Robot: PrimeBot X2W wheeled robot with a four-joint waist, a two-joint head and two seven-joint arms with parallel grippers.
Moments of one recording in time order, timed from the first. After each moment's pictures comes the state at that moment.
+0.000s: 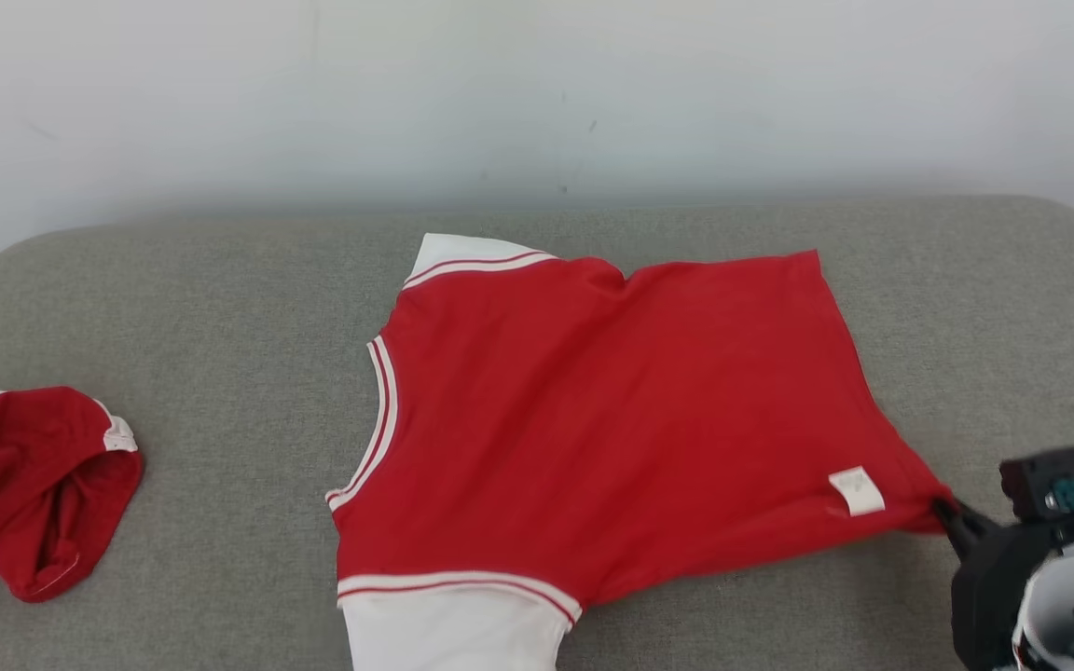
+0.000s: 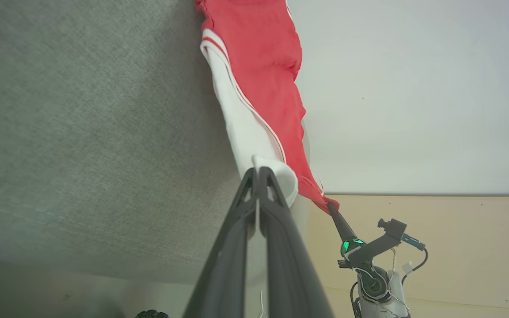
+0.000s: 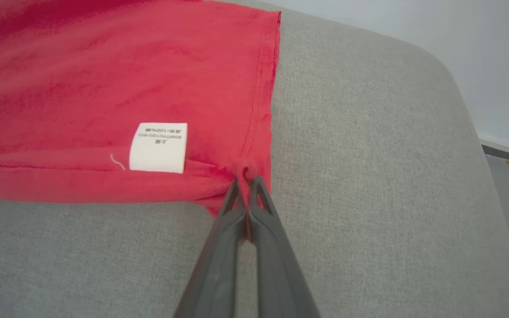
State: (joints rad) left arm 0.27 0.45 -0.41 -0.23 -1.61 -0.05 -0.02; right arm -0.08 -0.49 0.02 0.10 0.28 0.13 0.48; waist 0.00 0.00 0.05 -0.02
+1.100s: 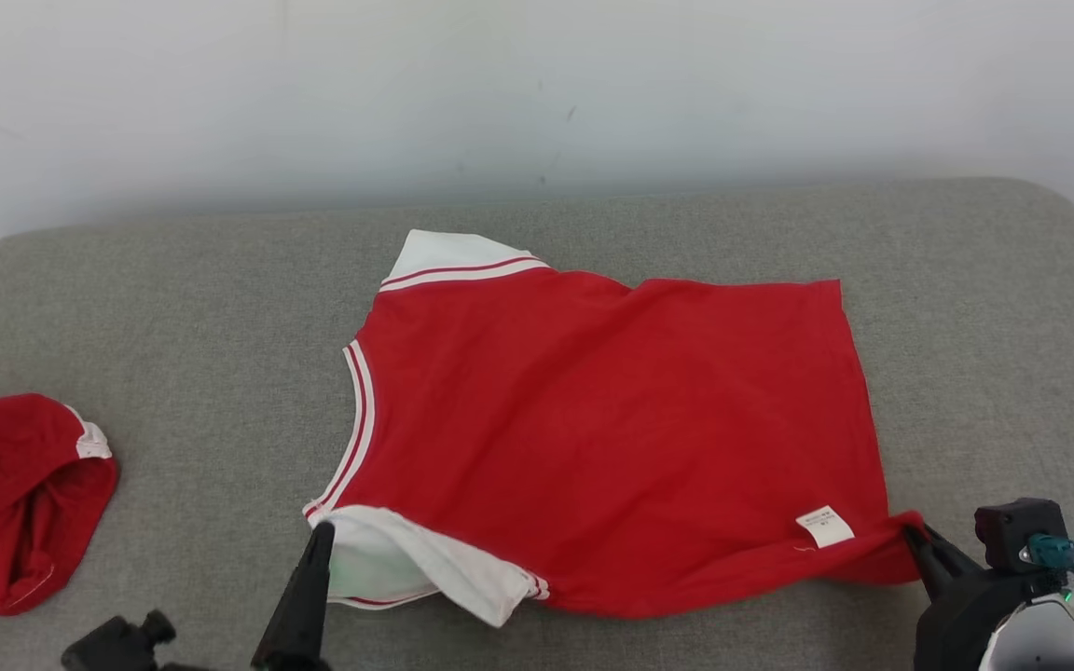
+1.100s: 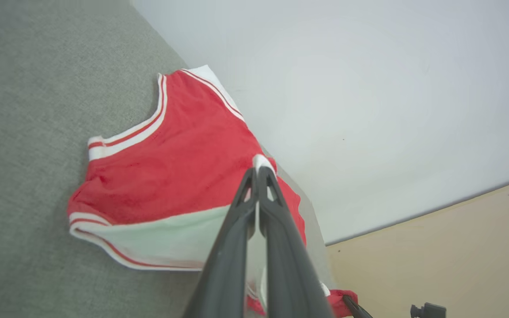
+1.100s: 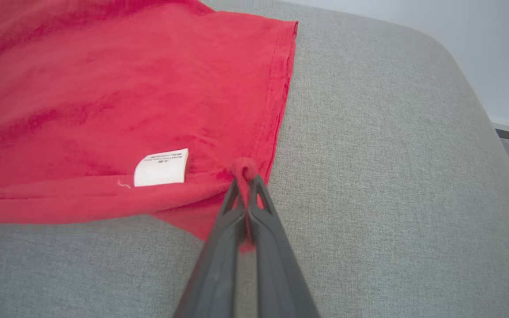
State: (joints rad) left arm 0.02 0.35 -0.40 -0.09 -1.35 -0.05 -0.20; right arm 0.06 -0.34 -0.05 -0.01 0.17 0.13 0.42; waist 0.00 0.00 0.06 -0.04
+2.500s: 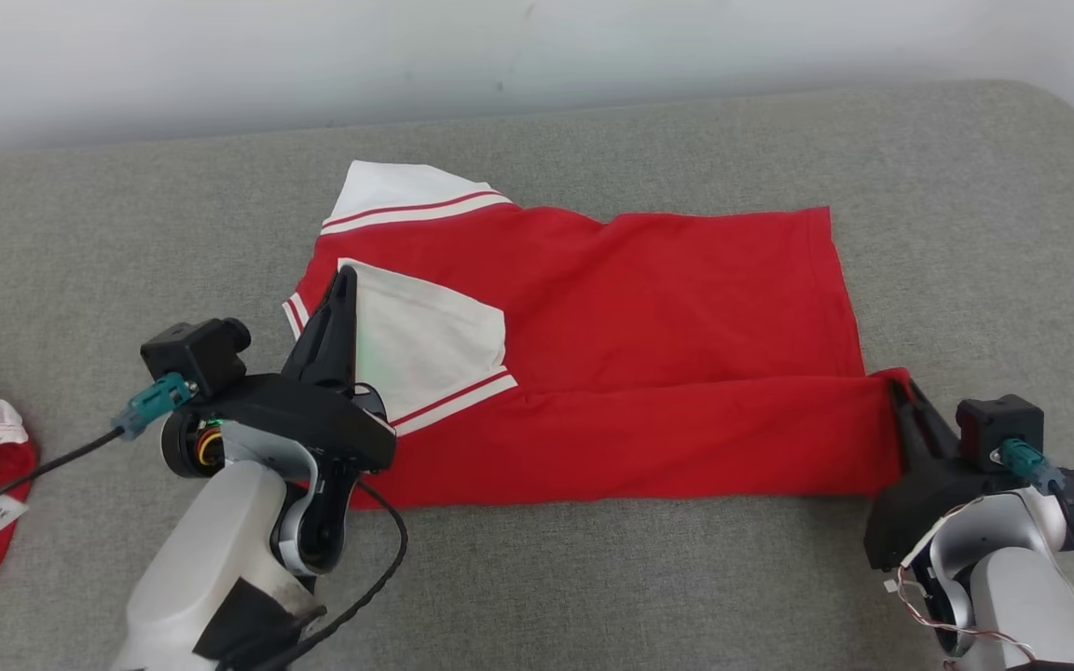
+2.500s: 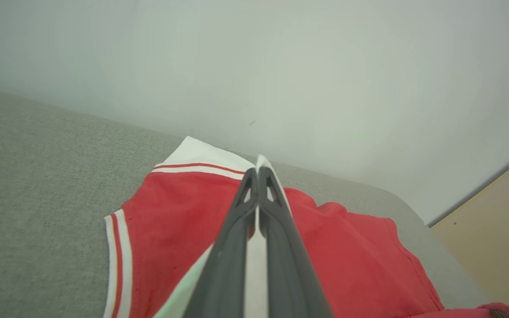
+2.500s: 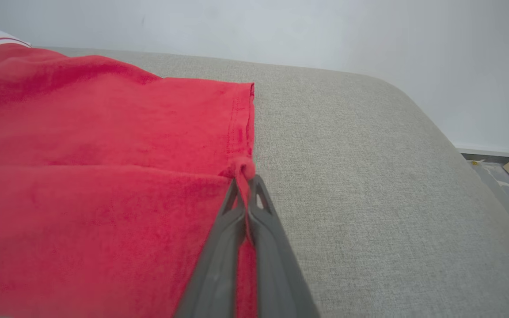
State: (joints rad) left arm -0.66 0.16 -0.42 0.63 -0.85 -0.09 -0.26; right arm -0.29 -0.18 -0.15 0.33 -0.04 0.13 0.06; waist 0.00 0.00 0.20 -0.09
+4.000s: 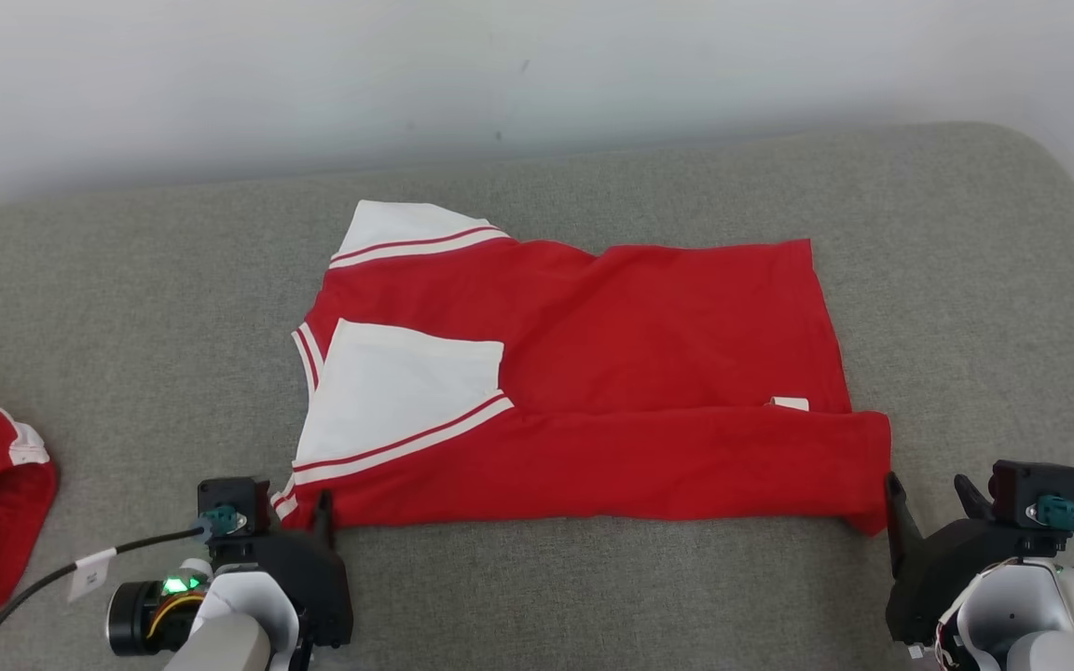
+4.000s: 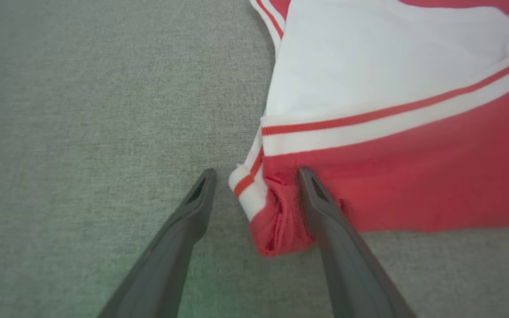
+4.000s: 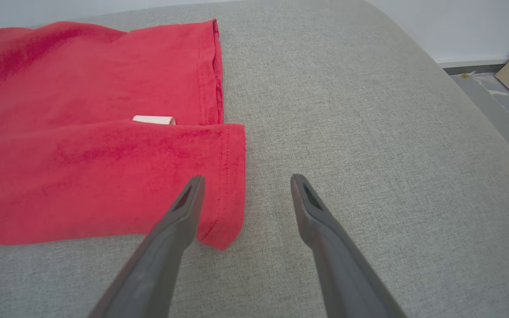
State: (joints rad) left arm -0.50 0.23 -0.53 0.79 -0.63 0.15 0.02; right arm -0.11 -0.05 -0.28 0.10 -0.01 0.13 0.36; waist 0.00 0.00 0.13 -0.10
